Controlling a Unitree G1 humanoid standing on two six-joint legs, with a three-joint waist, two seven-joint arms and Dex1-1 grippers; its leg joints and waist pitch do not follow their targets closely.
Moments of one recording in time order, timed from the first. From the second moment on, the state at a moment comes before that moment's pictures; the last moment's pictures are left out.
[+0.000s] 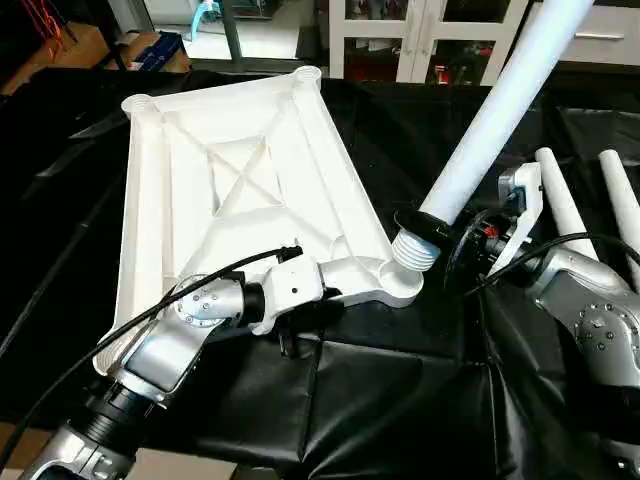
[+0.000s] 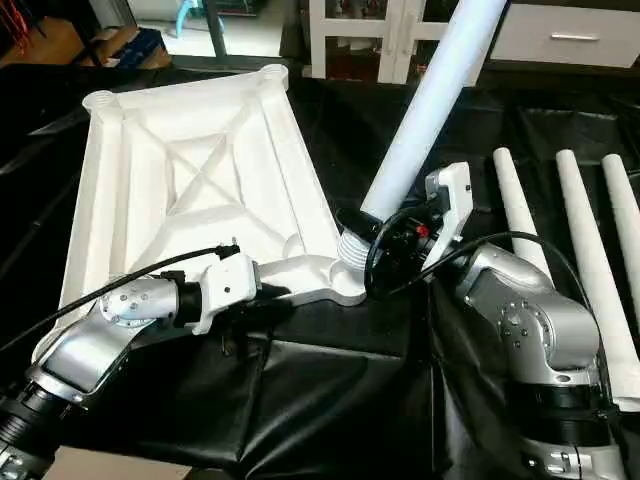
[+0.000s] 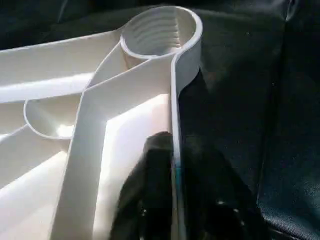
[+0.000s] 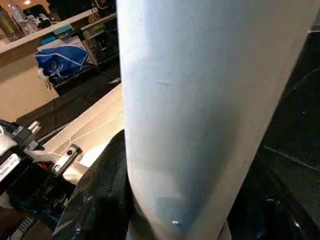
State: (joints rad) left arm -0.40 0.45 -0.39 0.06 -0.01 0.18 -0.91; right arm -0.38 -0.44 -0.11 -0.07 0.63 0.65 0.74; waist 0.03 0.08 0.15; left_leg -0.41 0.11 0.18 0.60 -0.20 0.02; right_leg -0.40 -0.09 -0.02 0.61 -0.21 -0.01
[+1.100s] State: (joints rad) left arm -0.41 0.48 -0.40 0.06 0.01 0.19 -0.95; right arm -0.38 -0.44 -0.03 -0.07 0.55 0.61 0.76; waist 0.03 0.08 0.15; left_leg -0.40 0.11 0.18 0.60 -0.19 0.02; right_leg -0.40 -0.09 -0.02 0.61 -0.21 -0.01
